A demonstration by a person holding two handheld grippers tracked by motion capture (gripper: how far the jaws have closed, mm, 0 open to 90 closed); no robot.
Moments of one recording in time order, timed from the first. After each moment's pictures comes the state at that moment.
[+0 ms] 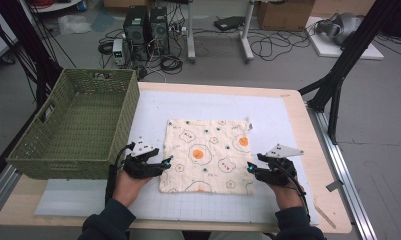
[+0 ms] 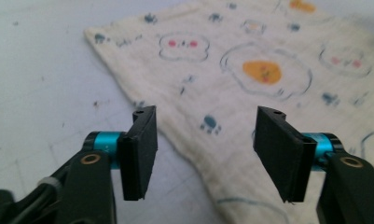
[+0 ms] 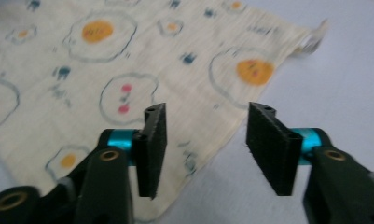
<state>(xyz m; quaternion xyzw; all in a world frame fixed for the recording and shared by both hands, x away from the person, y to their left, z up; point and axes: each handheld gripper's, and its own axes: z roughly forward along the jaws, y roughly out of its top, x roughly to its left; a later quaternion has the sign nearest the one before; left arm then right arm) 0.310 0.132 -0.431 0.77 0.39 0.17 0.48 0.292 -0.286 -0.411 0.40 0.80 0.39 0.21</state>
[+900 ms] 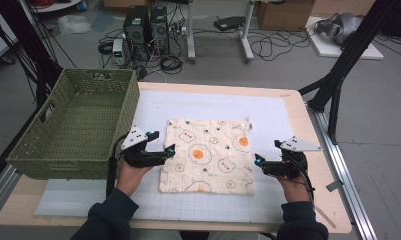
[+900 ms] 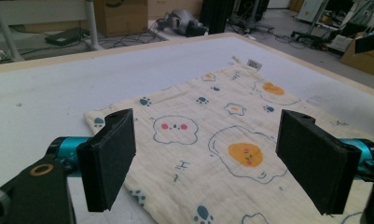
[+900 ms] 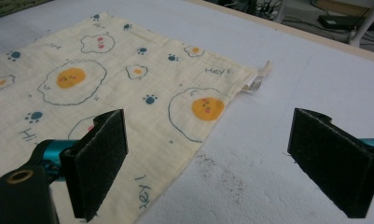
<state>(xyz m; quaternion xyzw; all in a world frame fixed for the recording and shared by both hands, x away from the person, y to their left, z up) 0.325 0.134 -0.414 0.72 0.36 0.19 0.57 0.300 -0.311 -0.398 0.40 0.76 0.44 0.25</state>
